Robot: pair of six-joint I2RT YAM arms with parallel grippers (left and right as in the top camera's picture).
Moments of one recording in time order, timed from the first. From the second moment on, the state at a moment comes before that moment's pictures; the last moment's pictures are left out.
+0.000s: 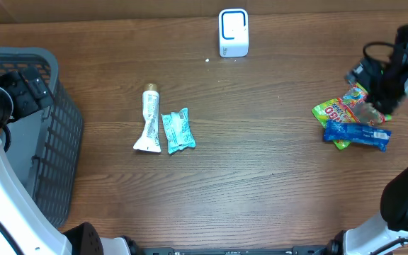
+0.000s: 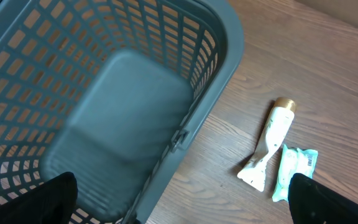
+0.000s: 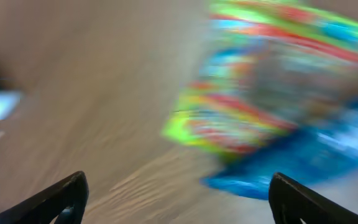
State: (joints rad) left arm 0.41 1.58 2.32 -1.69 -0.06 -0.08; right arm -0.21 1.81 1.65 -1.10 -0.19 0.49
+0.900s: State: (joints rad) left arm 0.41 1.58 2.32 -1.69 -0.06 -0.08; right arm 0.67 2.10 1.63 -0.55 -0.54 0.36
